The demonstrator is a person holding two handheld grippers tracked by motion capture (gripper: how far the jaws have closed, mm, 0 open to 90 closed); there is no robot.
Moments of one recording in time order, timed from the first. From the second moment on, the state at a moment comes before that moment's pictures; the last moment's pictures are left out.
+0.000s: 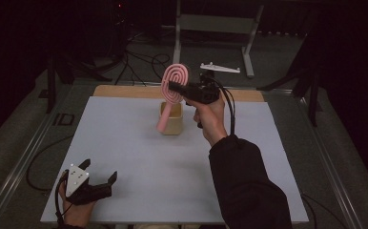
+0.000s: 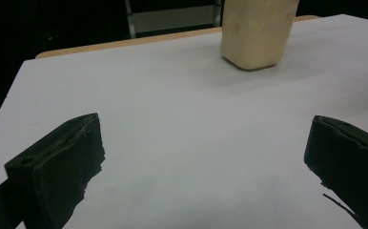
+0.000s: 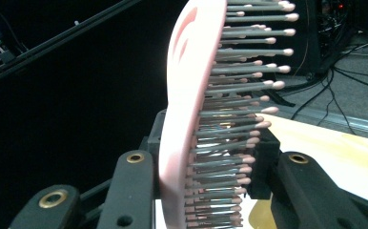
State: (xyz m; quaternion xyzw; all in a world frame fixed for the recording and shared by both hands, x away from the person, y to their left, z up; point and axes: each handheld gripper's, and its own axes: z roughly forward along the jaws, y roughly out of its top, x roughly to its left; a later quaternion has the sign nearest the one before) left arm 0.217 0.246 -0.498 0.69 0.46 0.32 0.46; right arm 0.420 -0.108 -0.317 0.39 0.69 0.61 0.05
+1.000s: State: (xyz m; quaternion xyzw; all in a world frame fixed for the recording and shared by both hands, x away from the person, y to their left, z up) left arm 0.216 0.244 -0.498 0.69 0.46 0.32 0.46; right arm 0.437 -0.111 -0.315 0.41 0.68 0.61 0.07
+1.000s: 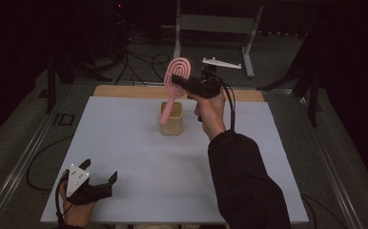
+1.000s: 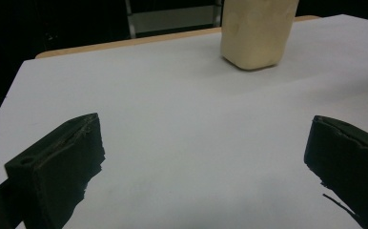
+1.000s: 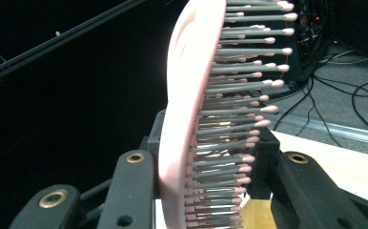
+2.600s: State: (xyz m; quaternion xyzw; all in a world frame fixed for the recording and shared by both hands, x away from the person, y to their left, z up) left arm 0.216 0.245 -0.498 0.69 0.46 0.32 0.47; right arm 0.463 -0.112 -0.312 0.43 0.65 0.61 0.12
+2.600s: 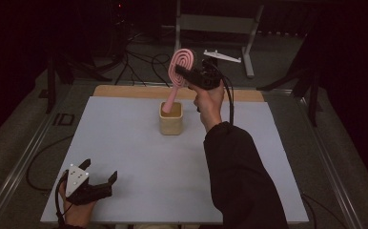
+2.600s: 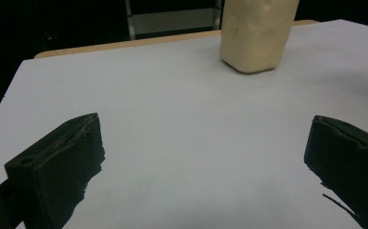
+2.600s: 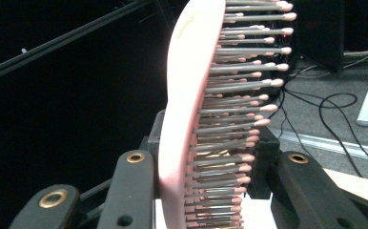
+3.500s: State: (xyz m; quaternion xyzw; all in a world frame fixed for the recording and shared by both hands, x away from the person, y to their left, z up) left arm 0.215 0.245 -0.497 0.68 0.46 0.32 0.47; right arm 0.465 -0.108 -0.318 0.42 0.65 0.61 0.16
